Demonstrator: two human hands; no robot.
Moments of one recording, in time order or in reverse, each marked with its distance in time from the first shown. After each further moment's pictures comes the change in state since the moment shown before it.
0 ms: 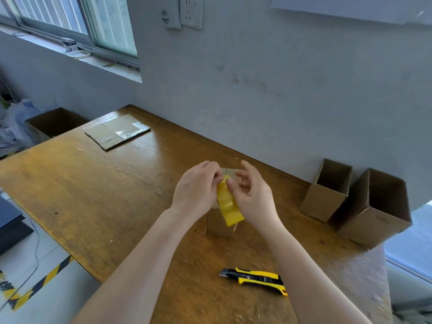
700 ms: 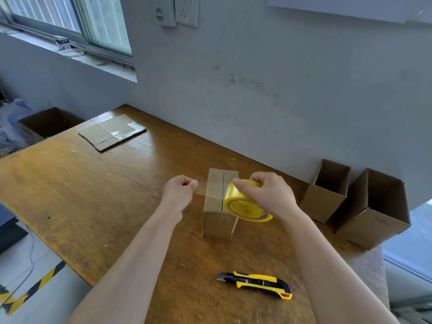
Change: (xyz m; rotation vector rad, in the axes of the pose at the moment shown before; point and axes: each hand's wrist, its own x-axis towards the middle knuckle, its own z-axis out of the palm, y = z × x) left_hand 0.010 -0.045 0.024 -0.648 -0.068 -0.885; right_hand 0.034 0.014 -0.036 -0.416 -0.151 0.096
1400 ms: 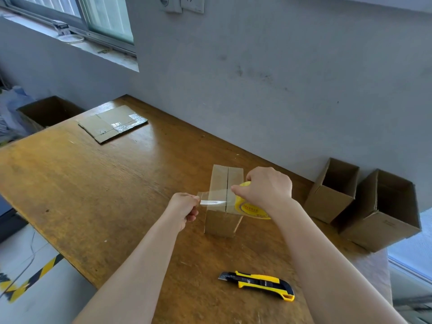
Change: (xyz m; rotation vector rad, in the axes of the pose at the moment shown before) left_hand 0.032 -0.049 0.014 -0.095 -0.117 -0.335; right_hand 0.027 -0.018 0.019 -0.550 -0.040 0.013
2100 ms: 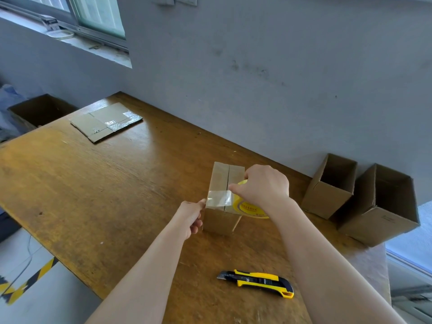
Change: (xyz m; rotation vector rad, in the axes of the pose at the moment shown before) left_hand 0.000 -0.017 0.022 0.027 -0.061 -0.123; right_hand 0.004 0.000 0.004 0.044 -0.029 0.032
